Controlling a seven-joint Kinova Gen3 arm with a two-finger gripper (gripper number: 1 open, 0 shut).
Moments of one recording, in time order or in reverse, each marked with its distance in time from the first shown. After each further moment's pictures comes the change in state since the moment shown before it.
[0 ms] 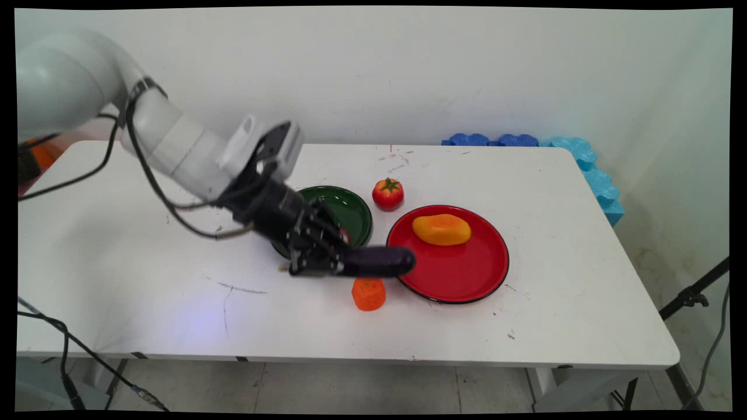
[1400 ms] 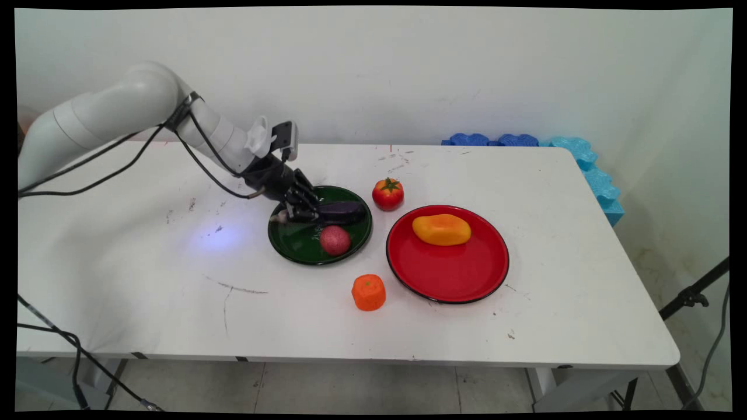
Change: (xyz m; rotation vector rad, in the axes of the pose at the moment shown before) arm -0.102 -0.174 0.027 0.190 -0.149 -0.084
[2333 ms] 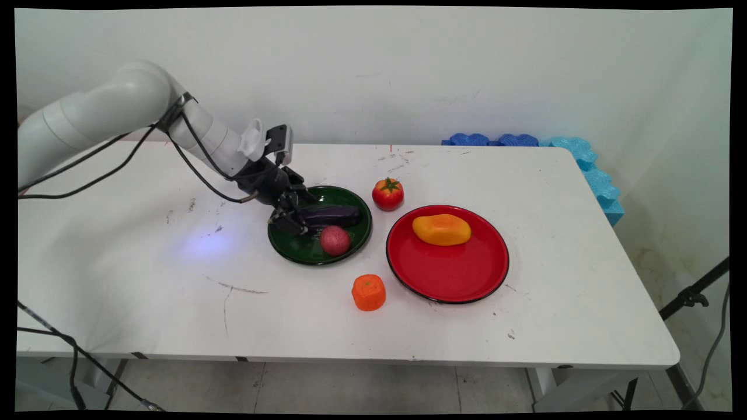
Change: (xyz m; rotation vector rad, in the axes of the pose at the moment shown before) arm -0.008 0.010 -0.003 -0.019 -0.031 0.001
